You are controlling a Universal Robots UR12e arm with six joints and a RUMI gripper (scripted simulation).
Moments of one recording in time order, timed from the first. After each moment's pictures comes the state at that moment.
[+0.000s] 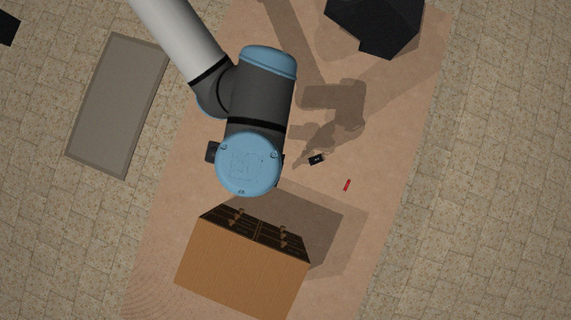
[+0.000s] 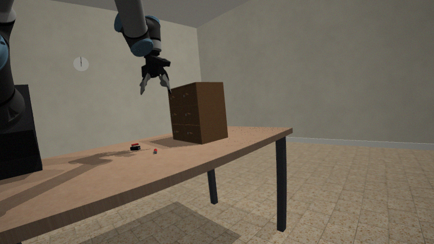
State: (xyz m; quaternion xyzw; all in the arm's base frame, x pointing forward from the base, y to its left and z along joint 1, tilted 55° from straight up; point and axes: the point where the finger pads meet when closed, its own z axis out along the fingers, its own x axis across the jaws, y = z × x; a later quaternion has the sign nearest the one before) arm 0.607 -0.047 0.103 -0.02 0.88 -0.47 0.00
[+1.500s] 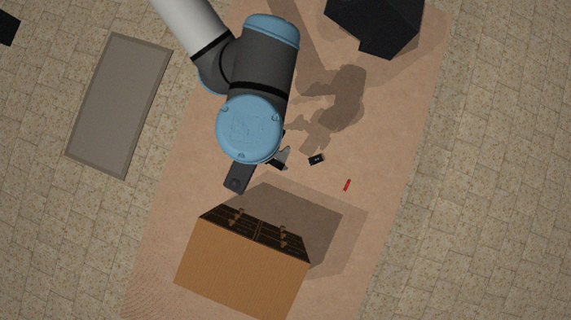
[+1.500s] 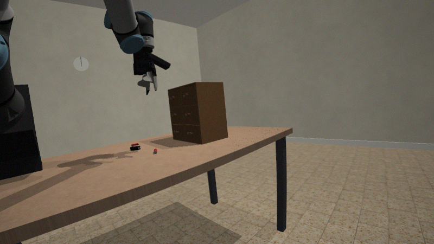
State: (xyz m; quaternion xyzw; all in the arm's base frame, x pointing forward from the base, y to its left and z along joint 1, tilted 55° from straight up) arm 0.581 -0.039 0.103 -0.56 0.69 -0.37 -0.28
